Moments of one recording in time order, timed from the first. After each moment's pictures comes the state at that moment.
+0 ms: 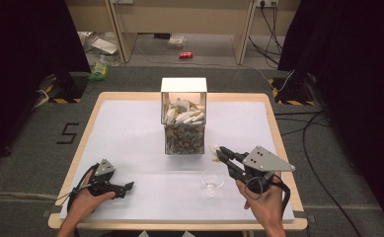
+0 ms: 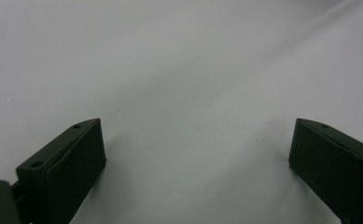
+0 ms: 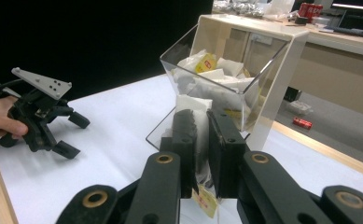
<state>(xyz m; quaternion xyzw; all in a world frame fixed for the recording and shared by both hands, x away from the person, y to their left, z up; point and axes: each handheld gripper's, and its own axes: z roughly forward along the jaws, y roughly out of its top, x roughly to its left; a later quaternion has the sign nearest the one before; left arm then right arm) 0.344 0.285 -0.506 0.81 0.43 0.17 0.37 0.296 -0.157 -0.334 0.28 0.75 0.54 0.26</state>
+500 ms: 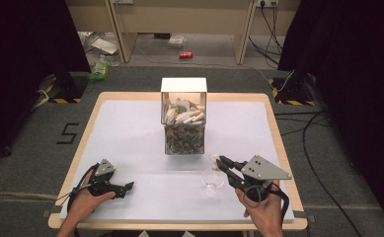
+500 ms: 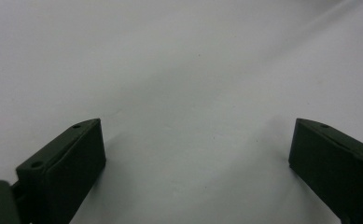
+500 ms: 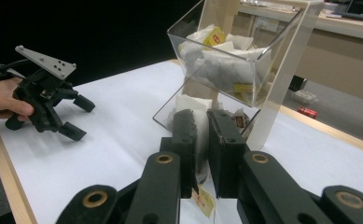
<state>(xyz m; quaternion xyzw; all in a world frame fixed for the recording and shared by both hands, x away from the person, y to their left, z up) 0.344 0.285 -0.507 0.81 0.43 0.17 0.37 0.288 -0.159 -0.355 0.28 0.76 0.53 0.25</state>
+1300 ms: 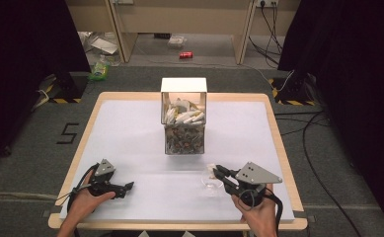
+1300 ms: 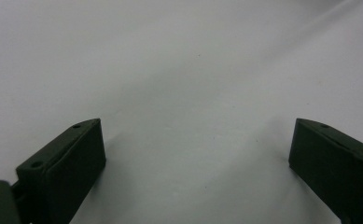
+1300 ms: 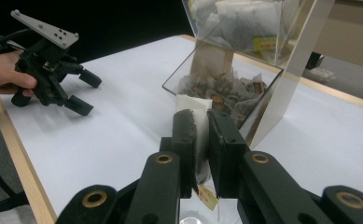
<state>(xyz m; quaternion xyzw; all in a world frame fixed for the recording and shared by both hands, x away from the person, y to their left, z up) 0.344 0.285 -0.507 0.81 0.43 0.17 0.37 0.289 -0.155 -0.388 0.30 0.78 0.51 0.21</state>
